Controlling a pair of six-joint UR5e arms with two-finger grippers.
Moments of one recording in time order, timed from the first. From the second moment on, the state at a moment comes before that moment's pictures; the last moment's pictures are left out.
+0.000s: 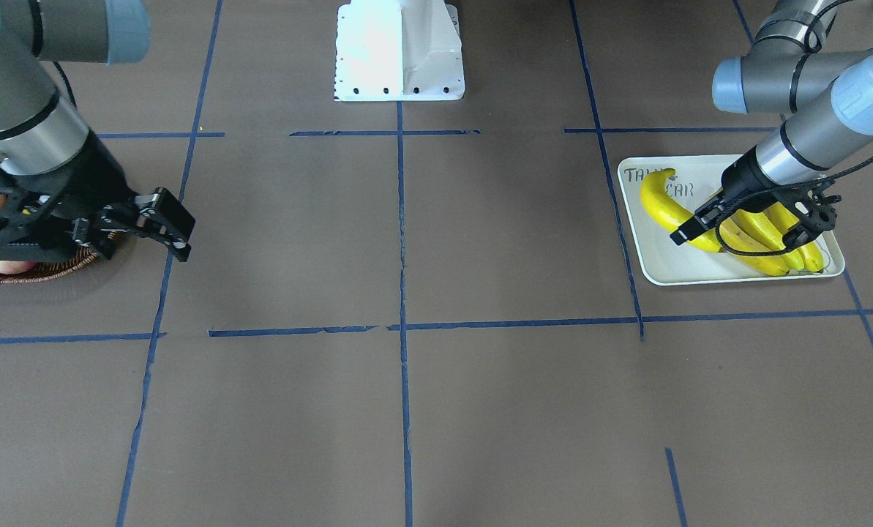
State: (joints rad) left arm -1.00 -1.68 -1.72 -2.01 -2.32 -1.43; right arm 1.06 -1.07 1.85 -1.71 2.19 0.85
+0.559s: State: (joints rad) left arm -0.97 -1.65 -1.63 -2.01 -2.24 -1.35; right arm 1.12 -1.14 1.85 -1.71 2.22 0.69
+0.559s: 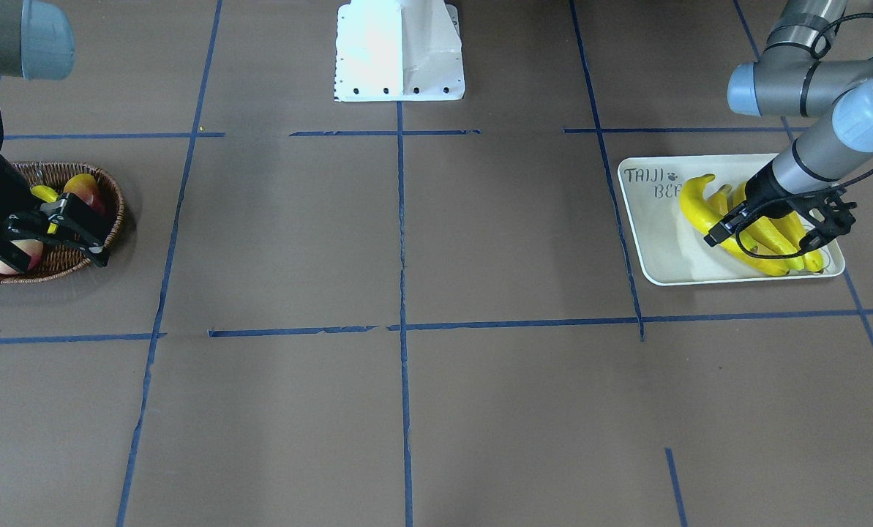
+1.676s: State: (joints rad) left arm -1.15 -1.68 -1.64 -1.91 -2.30 -1.02; right arm 1.17 -1.21 1.87 -1.71 2.24 0.59
